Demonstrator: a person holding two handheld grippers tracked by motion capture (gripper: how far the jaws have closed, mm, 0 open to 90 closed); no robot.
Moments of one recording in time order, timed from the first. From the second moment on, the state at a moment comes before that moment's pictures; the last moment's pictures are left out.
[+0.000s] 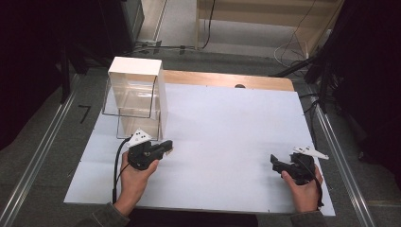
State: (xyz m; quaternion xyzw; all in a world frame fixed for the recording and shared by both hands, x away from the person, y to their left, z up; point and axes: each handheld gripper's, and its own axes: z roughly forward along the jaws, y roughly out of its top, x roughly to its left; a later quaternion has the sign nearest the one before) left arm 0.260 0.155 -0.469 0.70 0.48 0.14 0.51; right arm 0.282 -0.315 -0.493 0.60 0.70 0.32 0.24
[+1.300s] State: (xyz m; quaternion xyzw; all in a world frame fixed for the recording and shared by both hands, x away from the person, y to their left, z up) left arm 0.262 0.176 -0.458 0.68 0.49 0.15 0.52; right arm 0.282 -0.315 -0.494 0.60 0.70 0.32 0.24
